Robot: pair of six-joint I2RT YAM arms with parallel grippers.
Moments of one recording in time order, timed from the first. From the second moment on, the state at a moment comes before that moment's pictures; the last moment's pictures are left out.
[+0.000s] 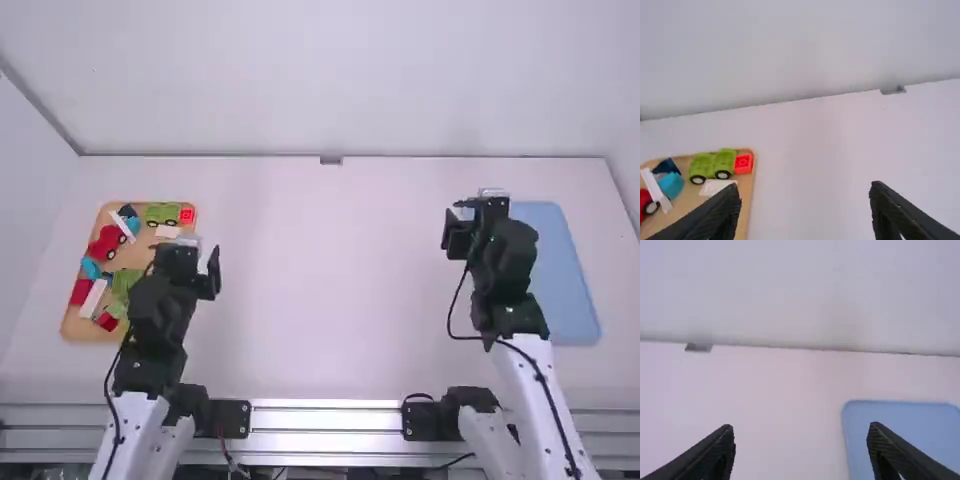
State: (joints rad) left arm 0.00 0.49 0.34 -0.11 -0.01 0.08; right arm 0.00 0.89 0.65 -0.11 -0.02 -0.06
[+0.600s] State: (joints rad) left arm 0.00 0.14 0.01 -0.10 -0.01 0.01; right arm 0.00 0.51 0.27 -0.11 -0.02 -0.01
